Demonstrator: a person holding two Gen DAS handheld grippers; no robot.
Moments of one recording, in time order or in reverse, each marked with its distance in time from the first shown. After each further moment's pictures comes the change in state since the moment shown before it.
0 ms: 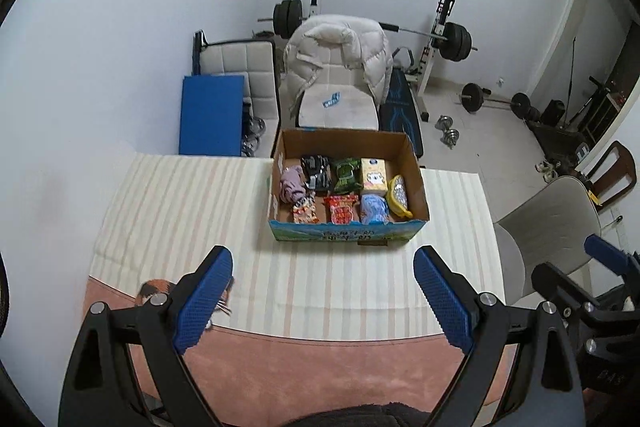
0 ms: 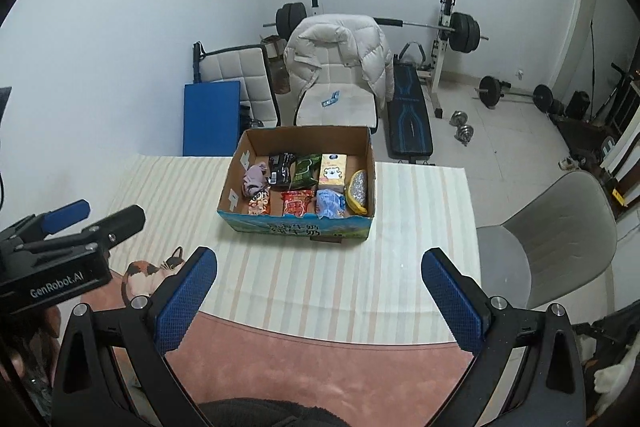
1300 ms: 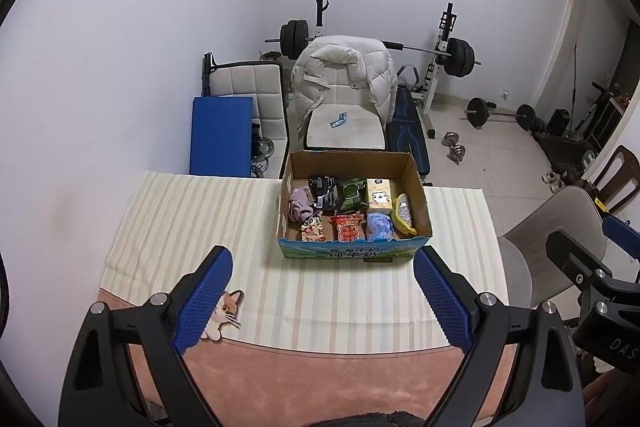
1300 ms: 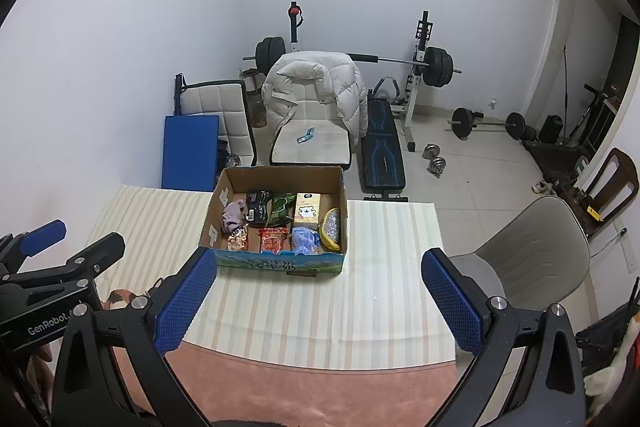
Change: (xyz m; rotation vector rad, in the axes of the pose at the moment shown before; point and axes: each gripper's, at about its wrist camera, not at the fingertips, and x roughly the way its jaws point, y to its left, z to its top) left arm -0.019 -0.003 0.003 0.000 -0.064 0.034; right arm -0.029 0.004 0.014 0.001 -0.109 -0.095
